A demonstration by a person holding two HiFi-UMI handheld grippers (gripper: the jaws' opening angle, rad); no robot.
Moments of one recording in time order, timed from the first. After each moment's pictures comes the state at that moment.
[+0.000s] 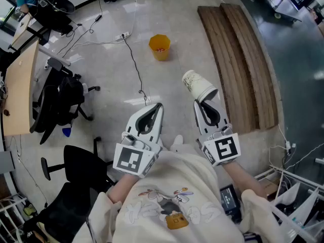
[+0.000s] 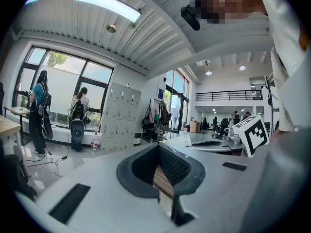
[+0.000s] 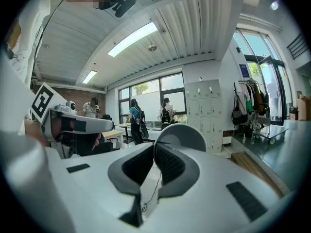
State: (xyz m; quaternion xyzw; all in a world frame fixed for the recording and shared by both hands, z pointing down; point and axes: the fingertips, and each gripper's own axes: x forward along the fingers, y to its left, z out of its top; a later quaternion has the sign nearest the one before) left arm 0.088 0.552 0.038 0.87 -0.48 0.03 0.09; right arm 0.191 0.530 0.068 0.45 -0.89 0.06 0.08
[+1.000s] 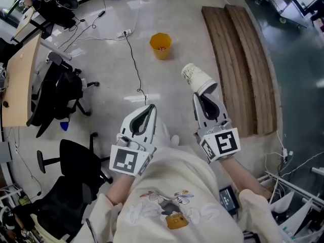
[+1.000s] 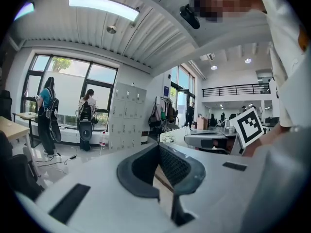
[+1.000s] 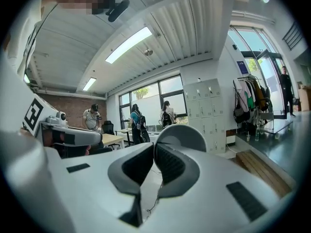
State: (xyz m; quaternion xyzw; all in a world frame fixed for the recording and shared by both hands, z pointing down) left arm 0.100 0.544 0.053 0.85 -0.52 0.05 0.09; right arm 0.217 0.494 0.066 0.43 -0.90 0.07 0.04
